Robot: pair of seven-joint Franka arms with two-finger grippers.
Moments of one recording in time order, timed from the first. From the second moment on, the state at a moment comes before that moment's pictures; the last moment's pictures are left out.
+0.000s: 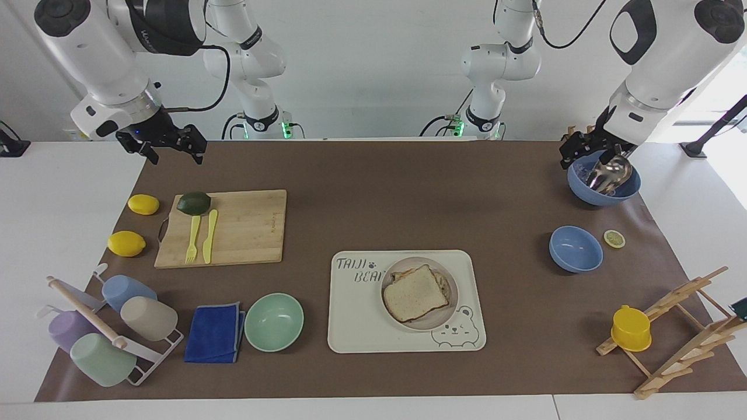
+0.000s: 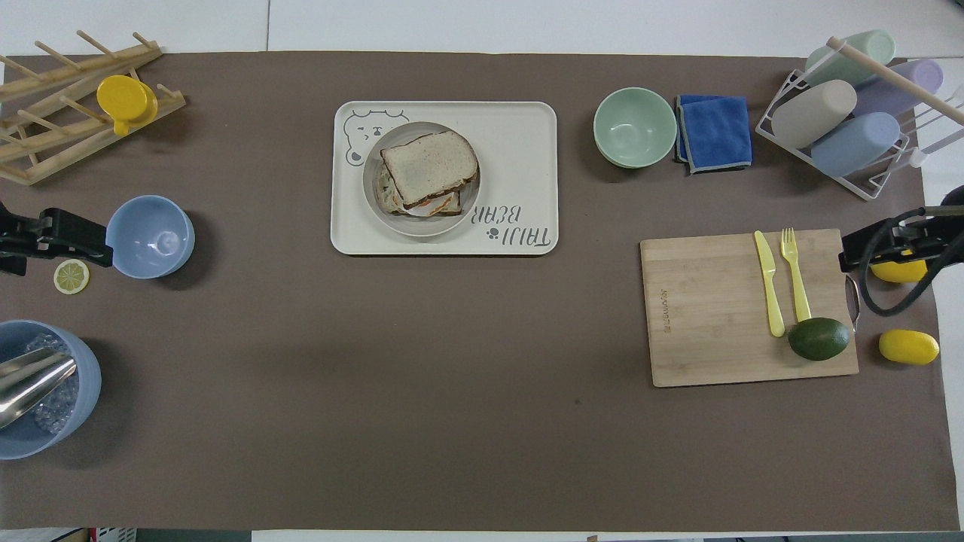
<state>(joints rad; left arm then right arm) -0.13 -0.04 0.09 -1.64 0.00 1.48 -0.04 0.03 -0.01 -0.08 -1.65 -0.03 1.50 -0.04</state>
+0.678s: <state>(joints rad) -0.10 -0.04 0.08 -1.61 0.01 1.50 -0.01 0.03 -0.01 -0.08 -1.65 -0.03 1.50 -0.04</state>
